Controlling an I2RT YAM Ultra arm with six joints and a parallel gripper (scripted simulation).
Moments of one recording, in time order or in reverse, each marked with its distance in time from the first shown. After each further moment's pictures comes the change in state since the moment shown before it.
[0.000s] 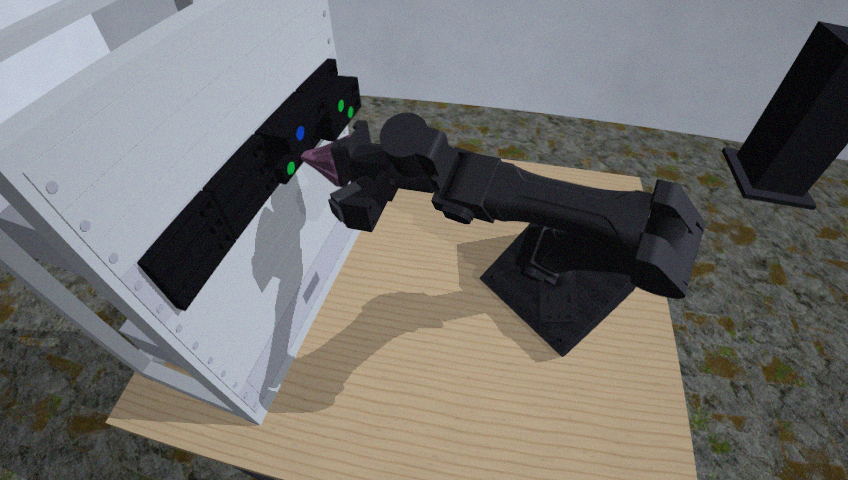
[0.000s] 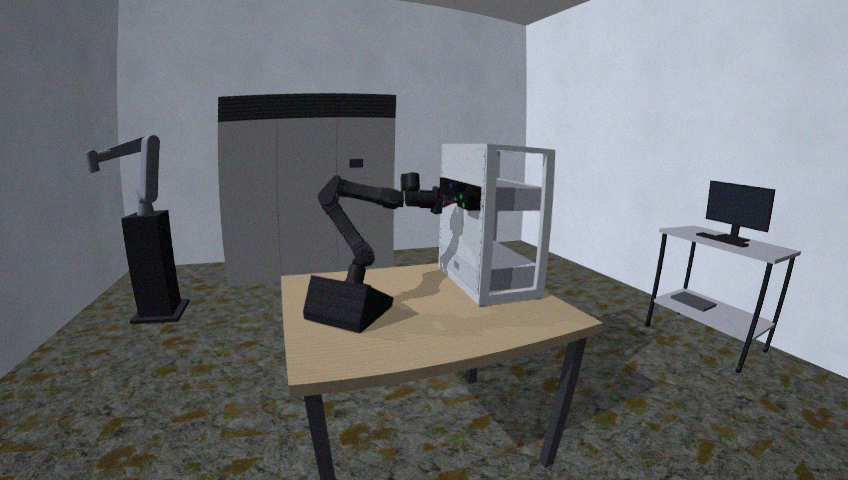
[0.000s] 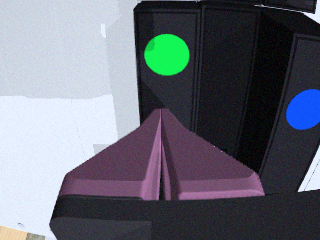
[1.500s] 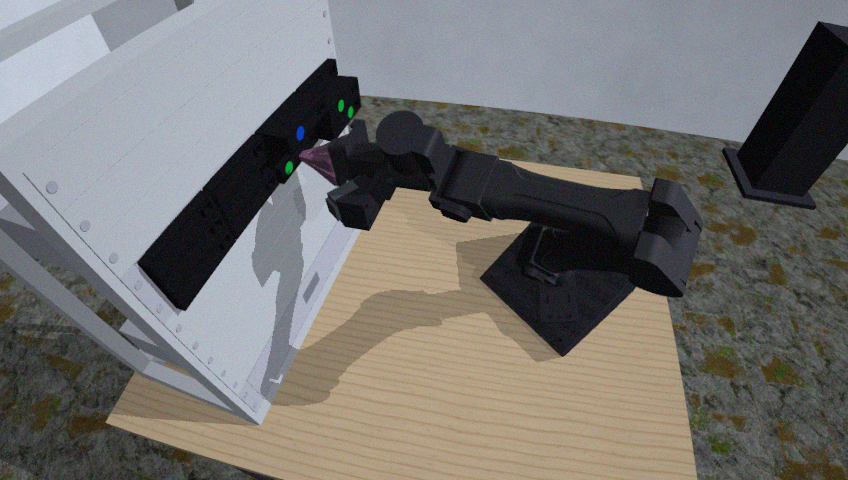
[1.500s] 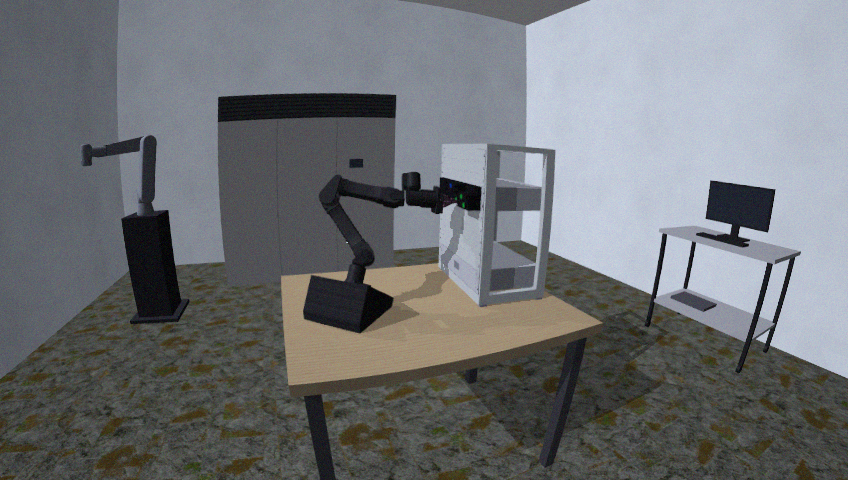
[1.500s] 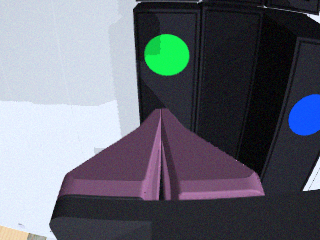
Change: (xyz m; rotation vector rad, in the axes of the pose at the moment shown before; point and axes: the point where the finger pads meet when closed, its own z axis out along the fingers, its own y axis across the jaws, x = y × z) arm 0.000 0.000 0.003 -0.012 0.003 0.002
